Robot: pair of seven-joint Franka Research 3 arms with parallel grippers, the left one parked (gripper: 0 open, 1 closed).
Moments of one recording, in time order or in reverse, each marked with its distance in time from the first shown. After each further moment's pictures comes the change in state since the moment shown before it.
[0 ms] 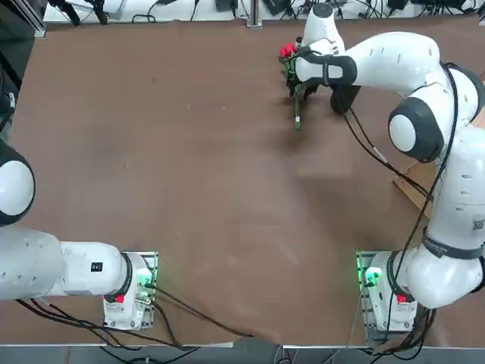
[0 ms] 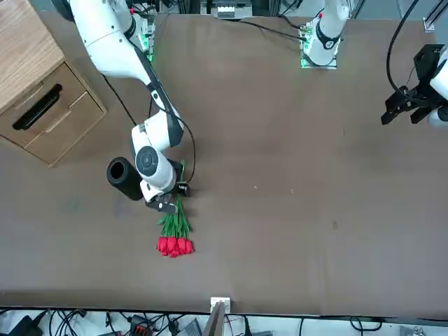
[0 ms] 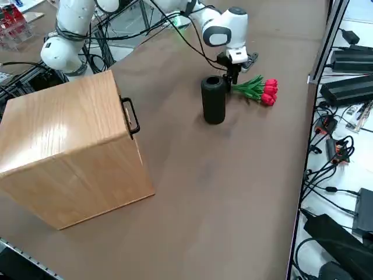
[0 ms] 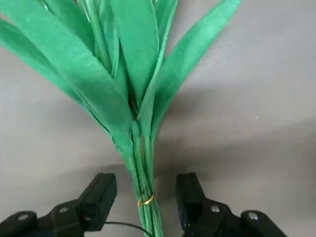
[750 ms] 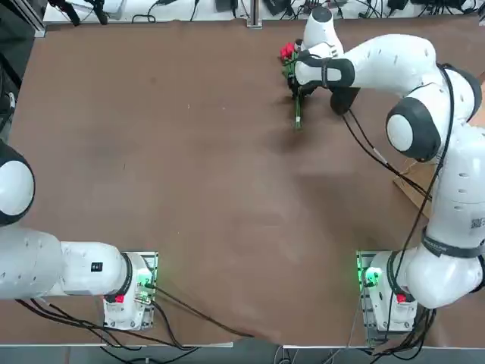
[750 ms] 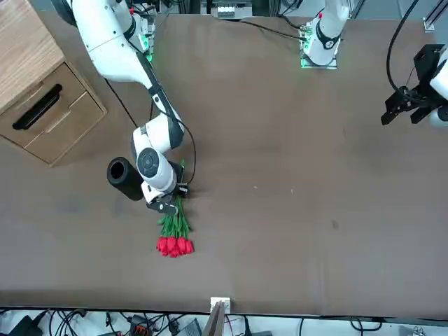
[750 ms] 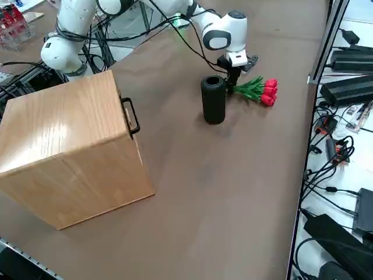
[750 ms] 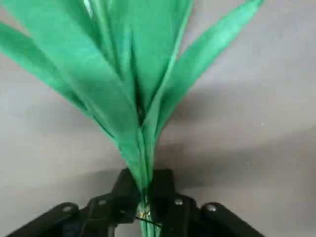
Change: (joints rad) arm 0.000 0.020 -0.003 0.000 -0.003 0.033 0.002
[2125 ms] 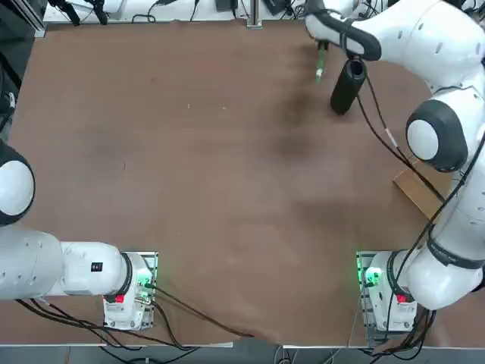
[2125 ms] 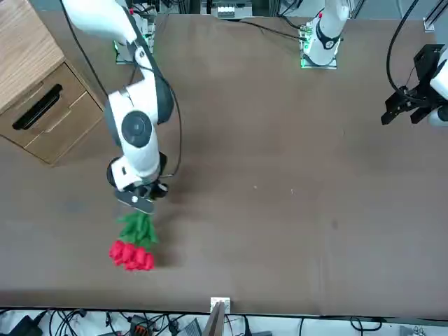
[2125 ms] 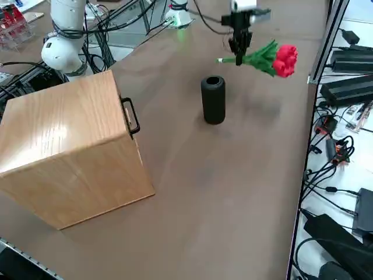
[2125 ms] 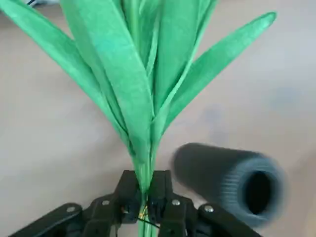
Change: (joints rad) arm 0.032 -0.210 -0.032 0.260 -0.386 -0.536 0.258
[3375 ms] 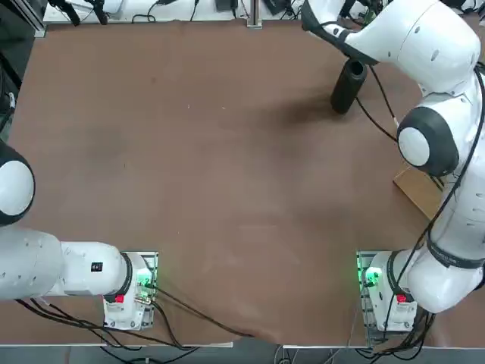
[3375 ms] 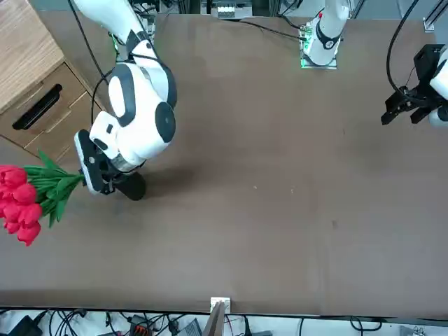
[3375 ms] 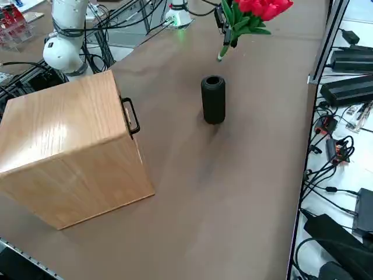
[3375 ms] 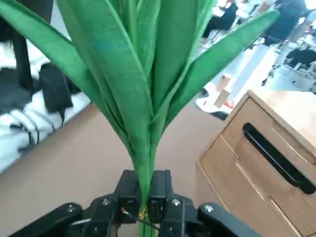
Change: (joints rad) arm 0.071 0.054 -0.006 0.118 -0.598 -0.425 0.721
